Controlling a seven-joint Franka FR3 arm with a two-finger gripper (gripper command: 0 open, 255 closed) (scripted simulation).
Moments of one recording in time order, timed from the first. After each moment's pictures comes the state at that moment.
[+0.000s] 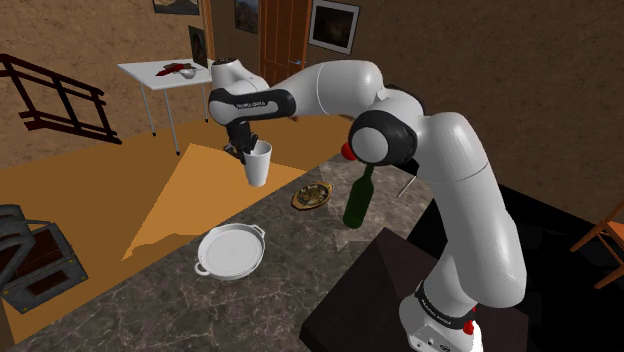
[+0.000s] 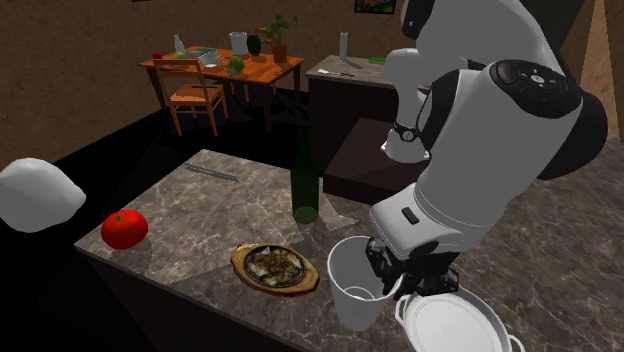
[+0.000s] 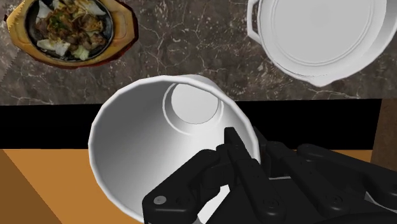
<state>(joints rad) 0.20 0.73 -0.12 -1.19 -0.08 1.88 0.13</state>
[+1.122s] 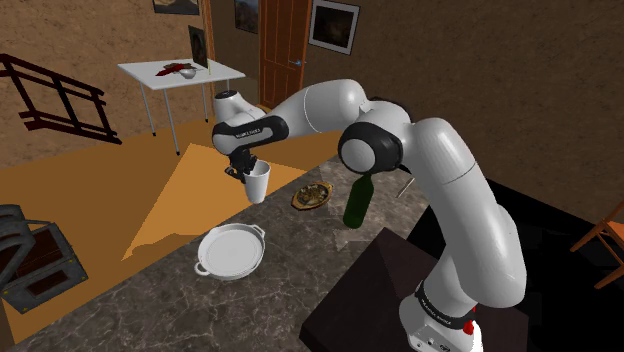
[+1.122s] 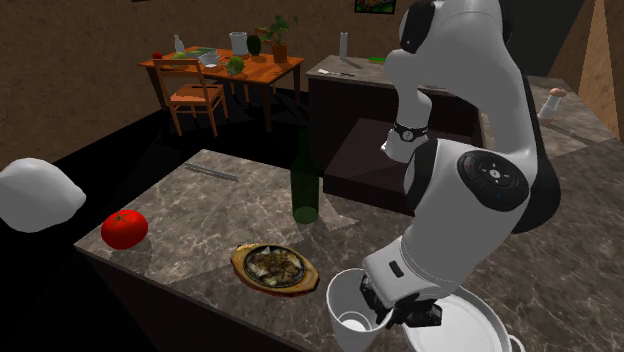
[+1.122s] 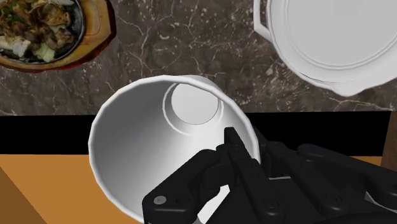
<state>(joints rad) 0.20 0.83 -0.12 -1.26 -0.07 2.04 0.15</state>
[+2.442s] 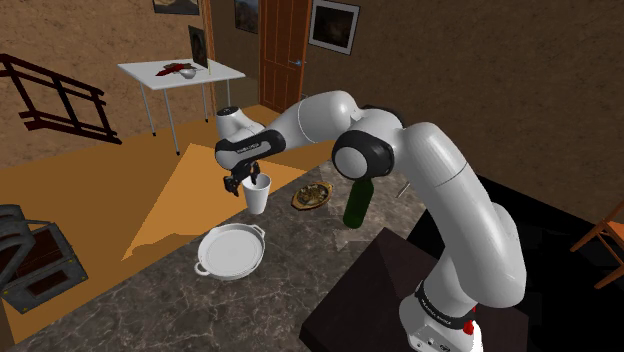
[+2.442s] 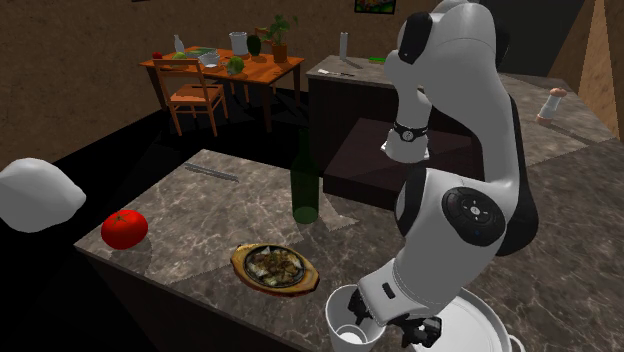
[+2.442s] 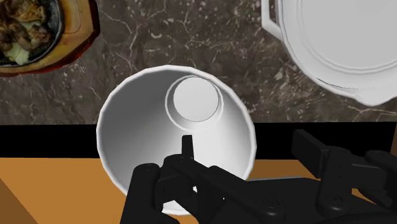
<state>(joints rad) 0.20 0.90 -0.11 -1.27 -0.07 2.13 0.16</state>
